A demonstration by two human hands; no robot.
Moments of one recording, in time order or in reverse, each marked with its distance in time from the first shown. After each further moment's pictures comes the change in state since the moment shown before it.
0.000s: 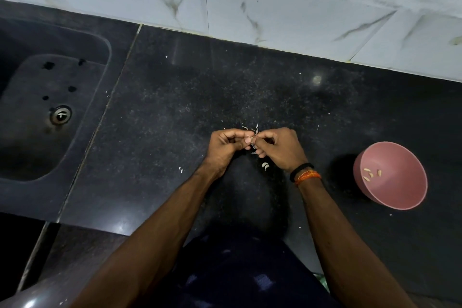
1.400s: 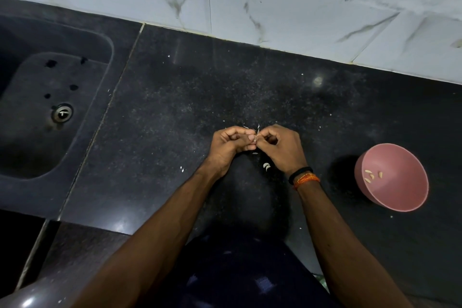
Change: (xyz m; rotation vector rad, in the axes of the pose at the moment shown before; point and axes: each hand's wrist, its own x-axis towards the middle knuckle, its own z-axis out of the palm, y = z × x) left_hand -0.002 0.006 0.002 -0.123 -0.014 -0.098; right_hand -0.001 0.007 0.008 -0.088 0.188 -0.143
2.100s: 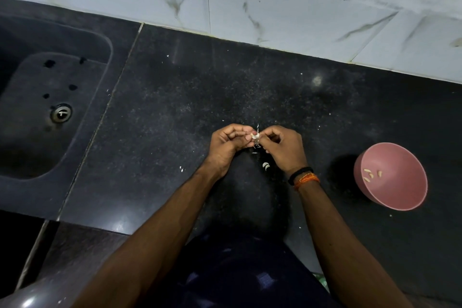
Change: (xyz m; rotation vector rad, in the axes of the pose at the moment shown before) left_hand 0.001 -0.003 0.002 0.019 0.015 0.047; right_hand 0.000 0.007 0.001 0.144 0.015 0.139
